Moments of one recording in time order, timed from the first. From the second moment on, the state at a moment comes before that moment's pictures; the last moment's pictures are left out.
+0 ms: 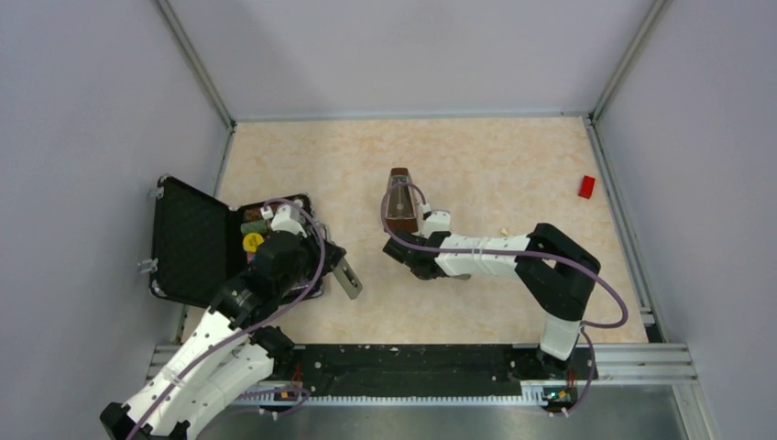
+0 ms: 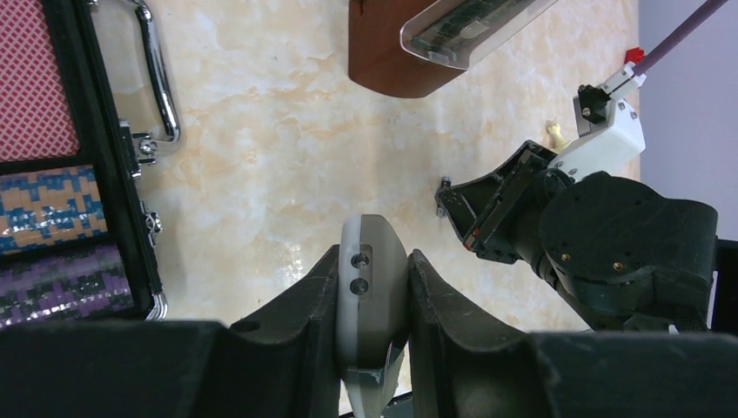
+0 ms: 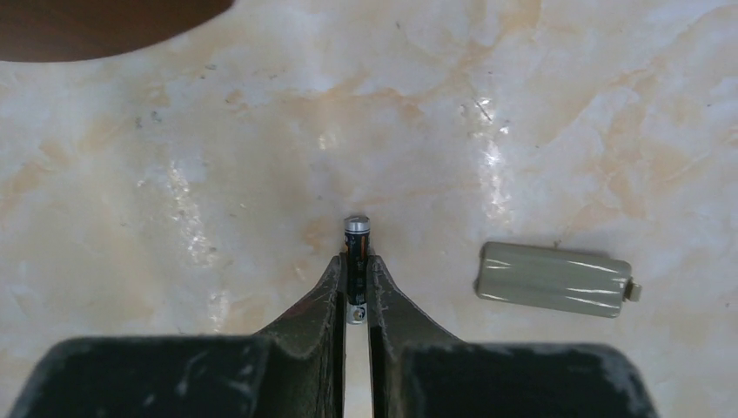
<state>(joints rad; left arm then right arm) -0.58 0.60 0.63 -0.54 -0.11 -0.81 1.03 1.82 1.12 -0.59 0.63 1.15</state>
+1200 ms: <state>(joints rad) -0.58 0.97 0.62 0.01 0.44 -0.95 0.95 1.04 1.08 -0.68 0.28 0.74</state>
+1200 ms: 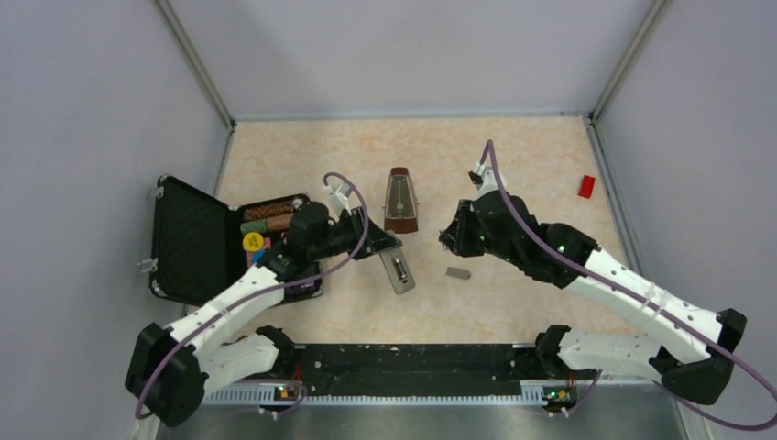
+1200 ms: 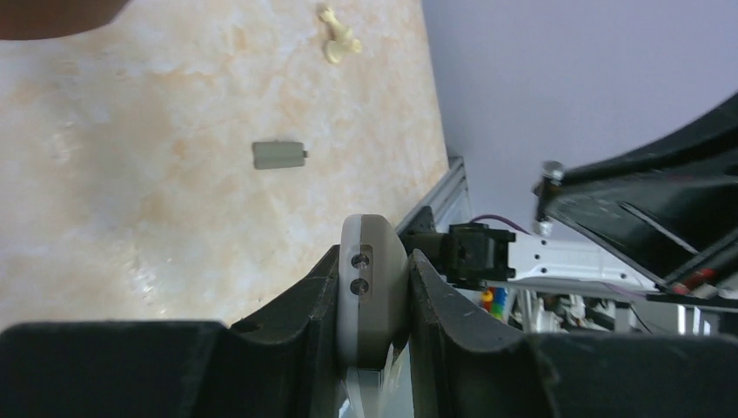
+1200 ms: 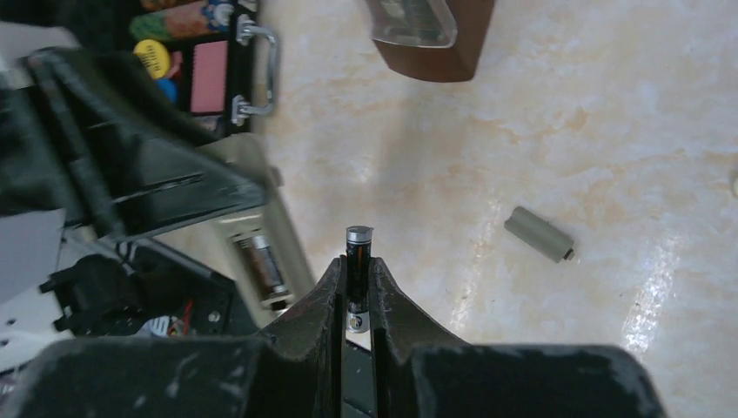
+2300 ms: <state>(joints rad) -0.76 1.38 0.57 0.82 0.52 -1.29 0.96 1.20 1.32 -1.06 -0.06 0.58</state>
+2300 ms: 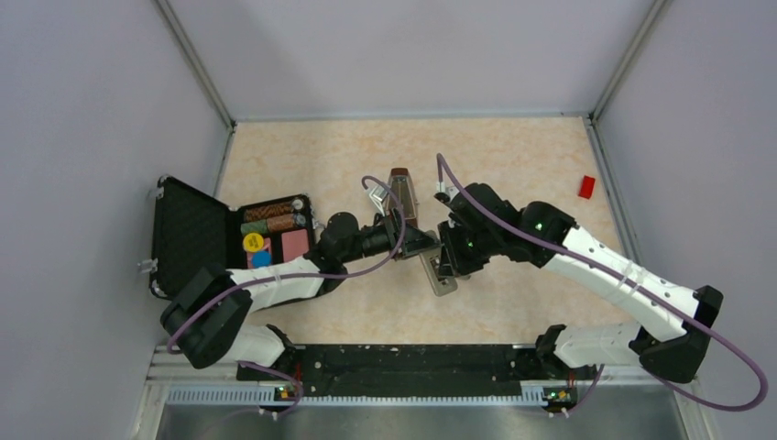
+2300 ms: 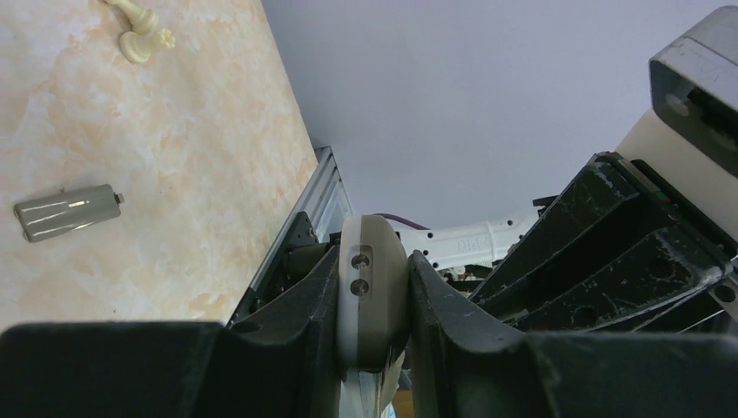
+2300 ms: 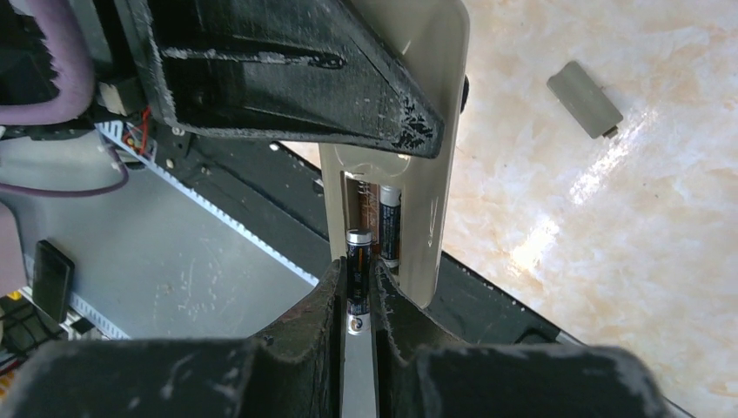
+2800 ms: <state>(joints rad) -0.76 1.36 0.56 0.81 0.49 -1.29 0.98 1.24 1.32 -1.07 -0.05 0.58</state>
